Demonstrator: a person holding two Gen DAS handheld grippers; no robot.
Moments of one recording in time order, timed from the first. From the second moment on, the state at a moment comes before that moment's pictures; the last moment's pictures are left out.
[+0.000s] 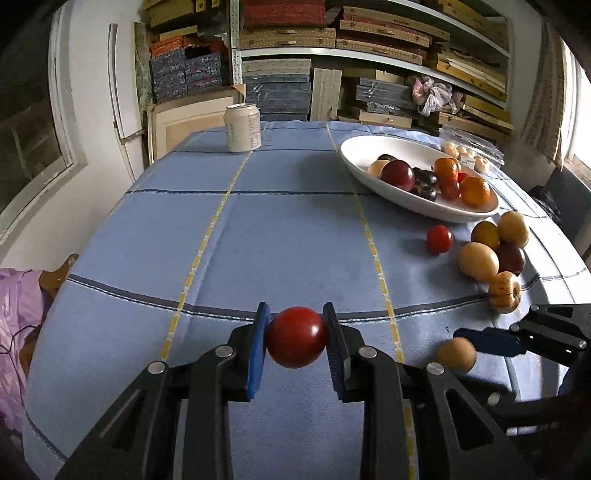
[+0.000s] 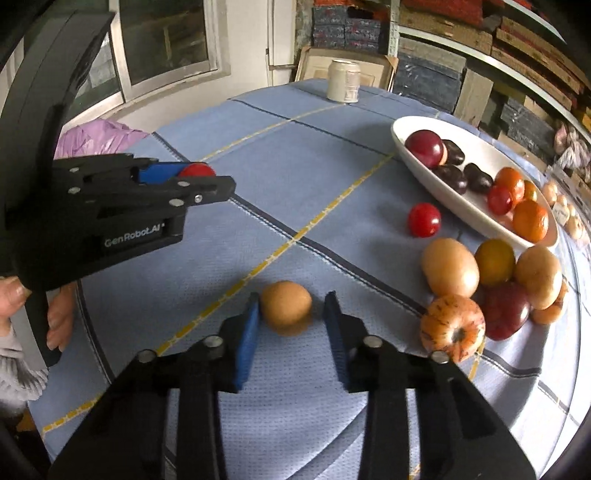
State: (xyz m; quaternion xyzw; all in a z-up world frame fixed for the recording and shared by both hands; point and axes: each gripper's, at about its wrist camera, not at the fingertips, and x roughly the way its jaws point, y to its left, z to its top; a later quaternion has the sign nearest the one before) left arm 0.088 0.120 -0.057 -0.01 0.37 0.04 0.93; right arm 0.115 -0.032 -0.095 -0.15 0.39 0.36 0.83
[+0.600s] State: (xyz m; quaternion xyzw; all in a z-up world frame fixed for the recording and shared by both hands) left arm 0.083 0.111 -0.053 0.03 0.35 0.08 0.93; right arm 0.118 -0.068 -0.077 -0.09 0.38 0.34 0.86
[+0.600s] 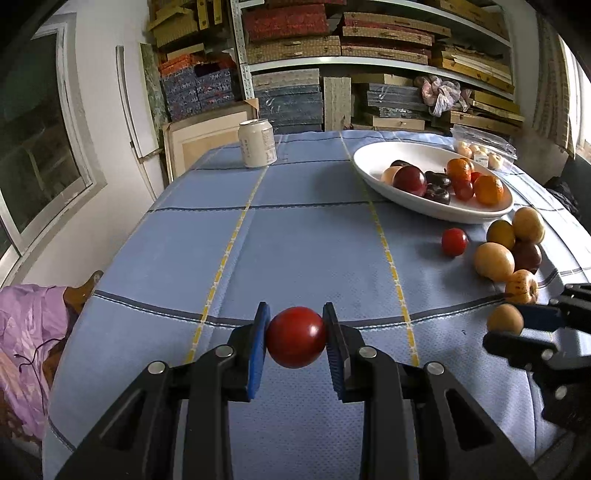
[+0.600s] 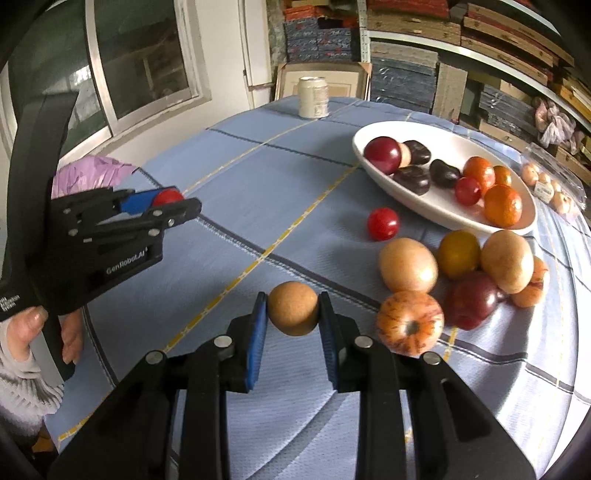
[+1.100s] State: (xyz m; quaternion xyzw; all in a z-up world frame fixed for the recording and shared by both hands) left arm 0.125 0.089 -0.020 0.04 0.34 0.03 0.94; right arm 0.164 -0.119 -0.024 -0.03 0.33 0.29 0.90
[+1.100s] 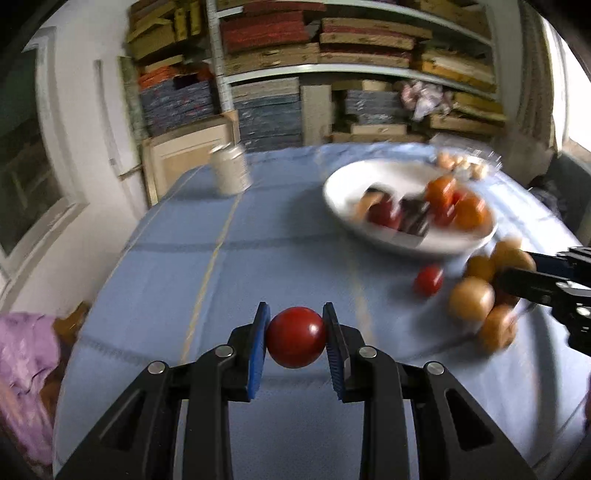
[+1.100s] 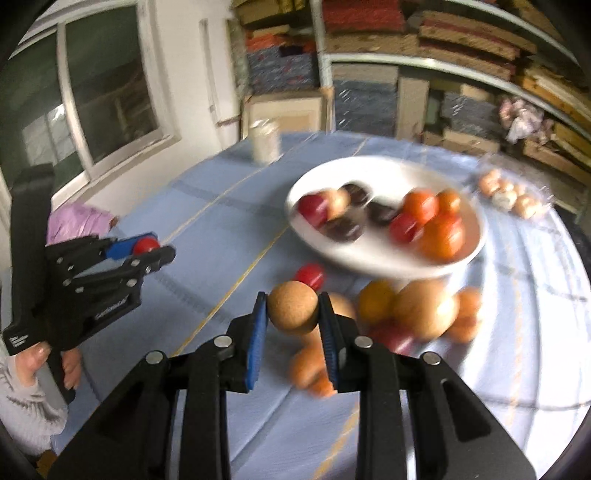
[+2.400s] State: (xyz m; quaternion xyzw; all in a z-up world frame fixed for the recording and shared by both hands) left arm 0.122 0.013 -0.043 -0.01 0.35 -0.09 0.93; right arm 0.166 -0.241 -0.055 0.01 0.33 0.15 0.93
